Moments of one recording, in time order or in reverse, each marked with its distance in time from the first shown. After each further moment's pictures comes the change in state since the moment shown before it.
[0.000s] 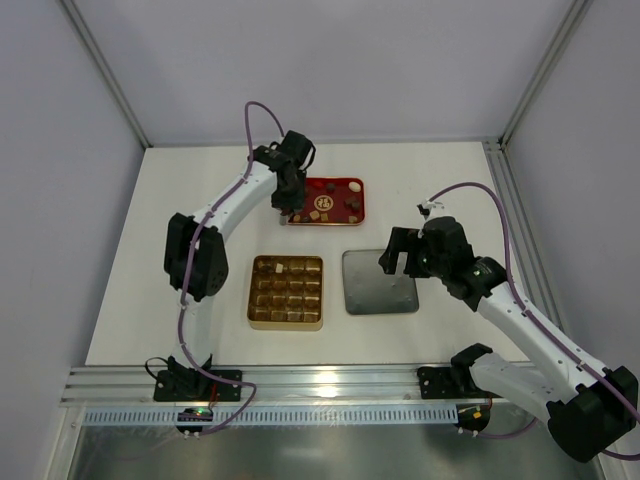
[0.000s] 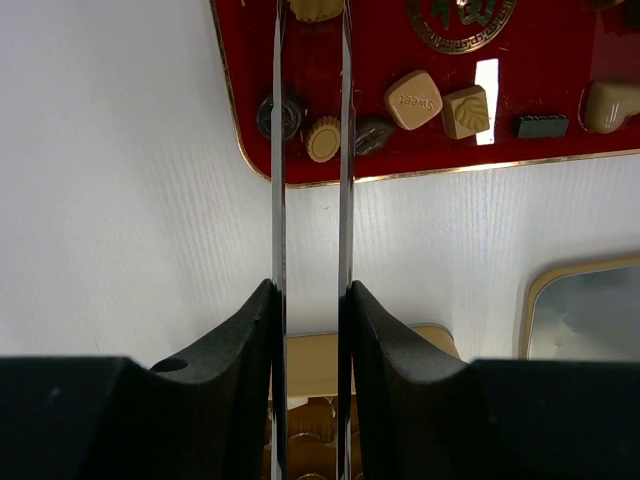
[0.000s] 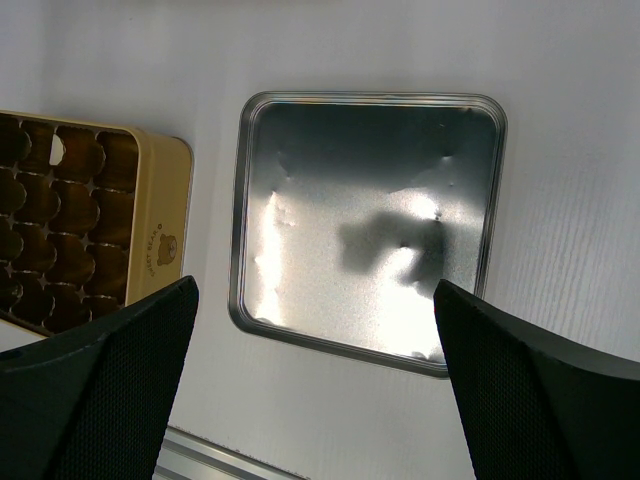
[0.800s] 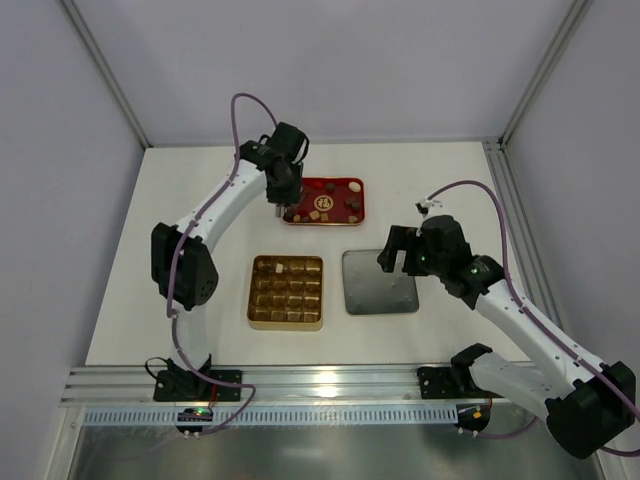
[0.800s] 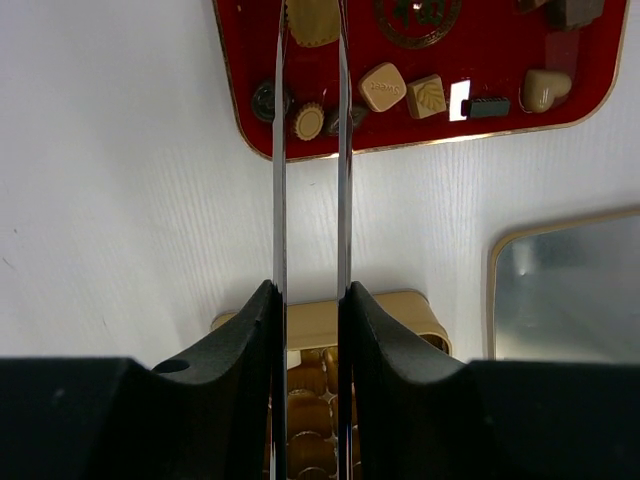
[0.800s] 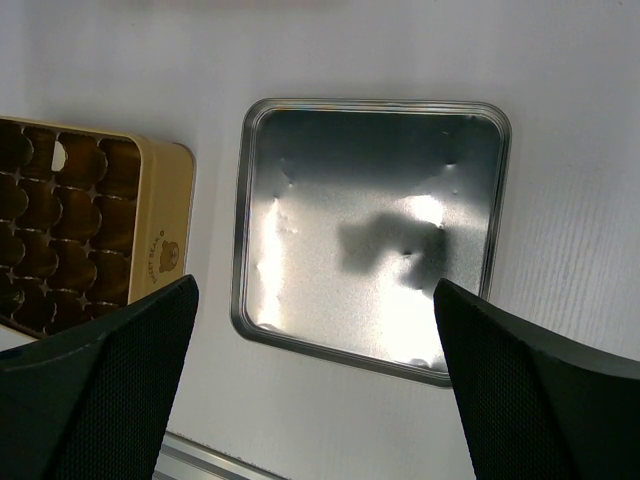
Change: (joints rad) left arm 0.000 -0.099 0.000 -0.032 0.032 -0.002; right arm 0.000 0.018 0.000 0.026 0.000 0.001
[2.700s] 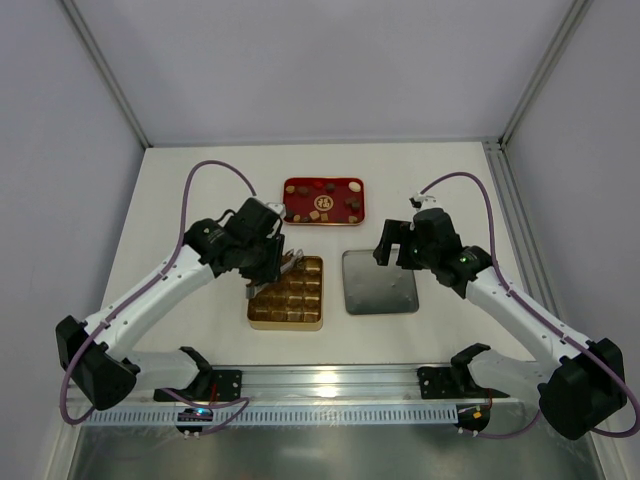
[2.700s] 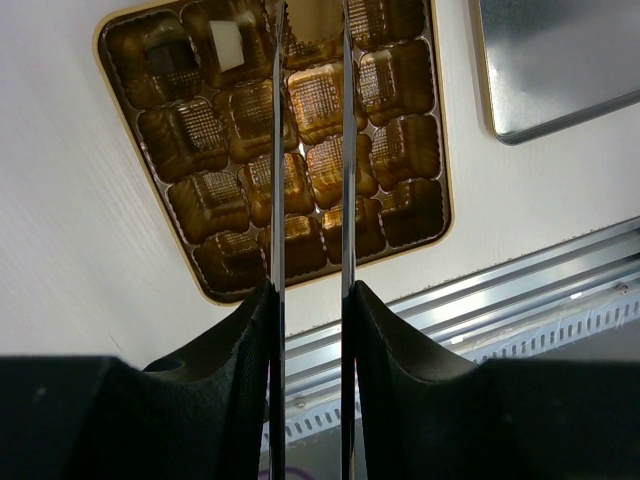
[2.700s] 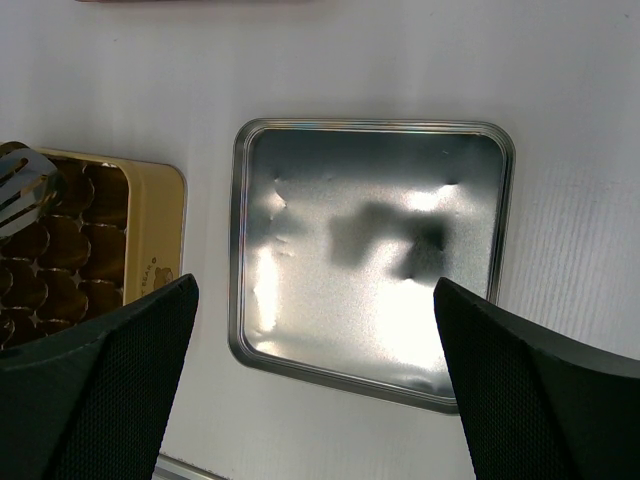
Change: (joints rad) left arm -0.203 -0.732 -0.711 -0.028 0.089 -0.134; right arm 0.000 0.114 0.030 0.053 0.019 0.012
